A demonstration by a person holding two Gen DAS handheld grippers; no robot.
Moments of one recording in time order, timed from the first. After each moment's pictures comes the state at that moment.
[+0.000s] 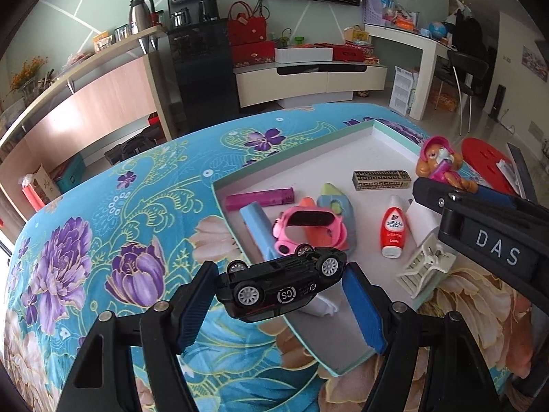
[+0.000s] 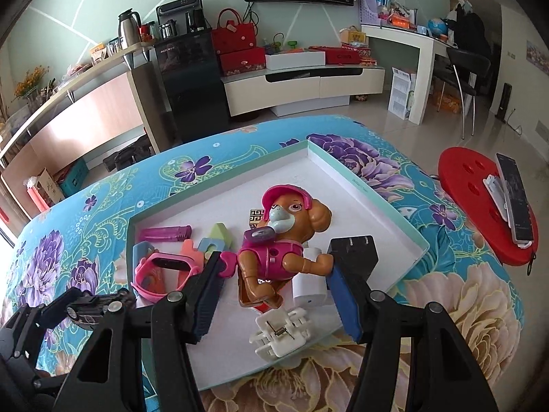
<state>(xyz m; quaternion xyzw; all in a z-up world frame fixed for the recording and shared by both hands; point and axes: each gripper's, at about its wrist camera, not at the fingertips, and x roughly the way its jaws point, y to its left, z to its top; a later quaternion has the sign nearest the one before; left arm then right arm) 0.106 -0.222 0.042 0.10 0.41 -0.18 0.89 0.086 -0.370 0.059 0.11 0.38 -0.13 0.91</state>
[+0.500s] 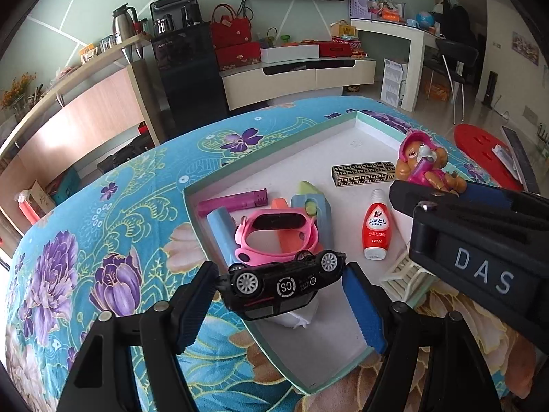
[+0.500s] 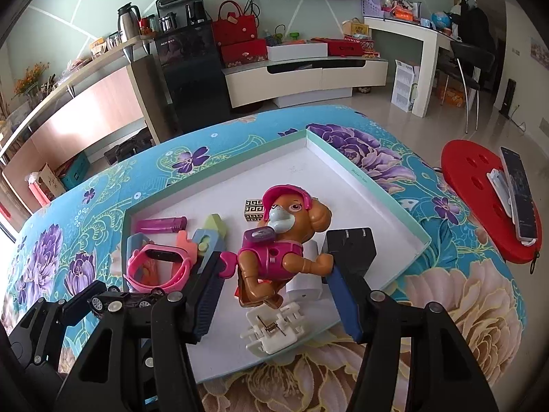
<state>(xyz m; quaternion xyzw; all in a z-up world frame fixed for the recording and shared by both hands) 0.106 -0.247 0.032 0.12 0.40 -0.19 0.89 0.090 -0.374 0.050 0.11 0.40 -0.12 0.90</state>
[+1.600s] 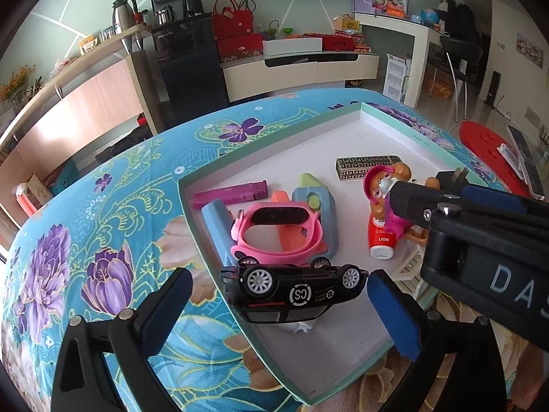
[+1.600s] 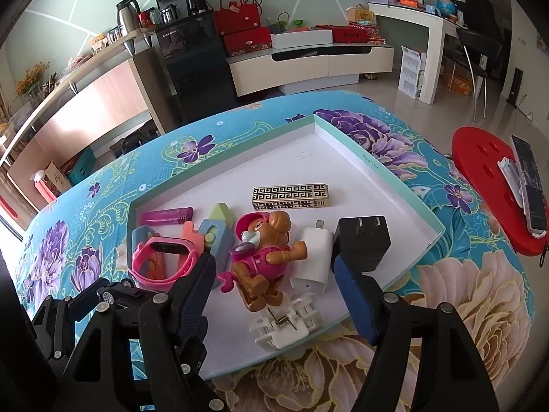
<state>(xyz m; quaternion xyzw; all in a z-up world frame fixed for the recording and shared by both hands) 0.114 -0.248 0.024 0.12 0.41 -0.18 0.88 0.092 -0.375 0.047 0.13 0.42 -0.11 0.89</state>
